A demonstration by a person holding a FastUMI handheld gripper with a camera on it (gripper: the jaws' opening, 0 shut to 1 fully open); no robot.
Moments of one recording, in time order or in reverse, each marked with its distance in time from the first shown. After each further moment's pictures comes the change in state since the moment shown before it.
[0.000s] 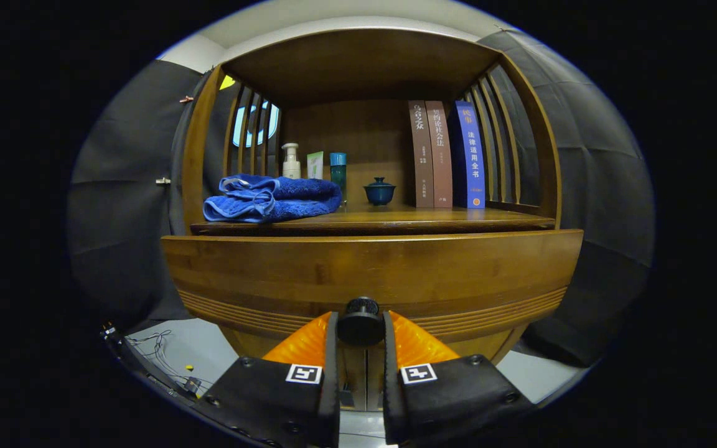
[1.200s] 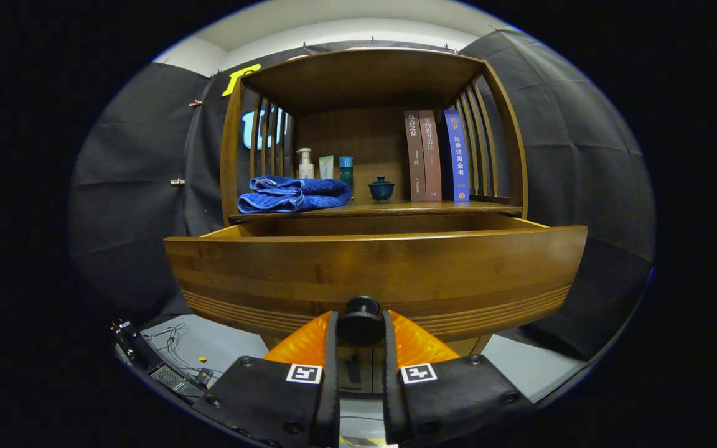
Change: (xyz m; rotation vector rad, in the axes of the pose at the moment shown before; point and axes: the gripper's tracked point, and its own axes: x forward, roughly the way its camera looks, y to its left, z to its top) arm -0.082 0.004 -0.014 -0.002 0.011 0.028
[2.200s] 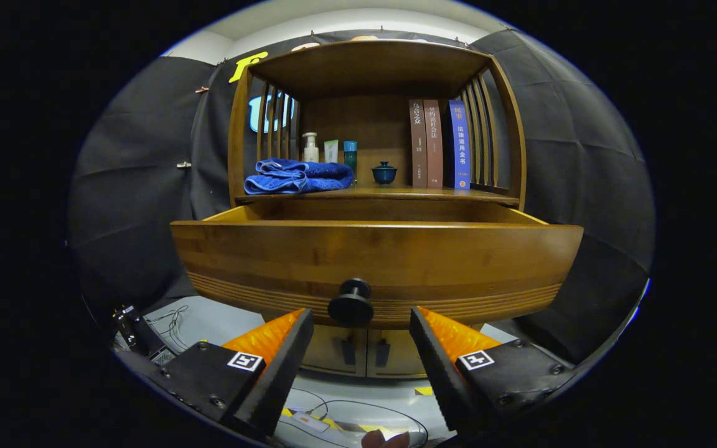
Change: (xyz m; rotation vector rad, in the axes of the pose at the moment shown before) arm -0.034 -0.014 -0.001 -0.021 0.094 0.029
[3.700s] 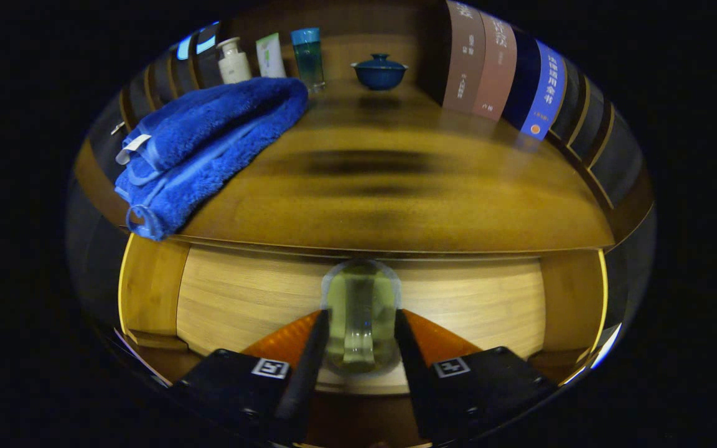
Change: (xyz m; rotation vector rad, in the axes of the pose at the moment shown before) arm 0.180 -0.011 0.019 0.062 0.789 -0.083
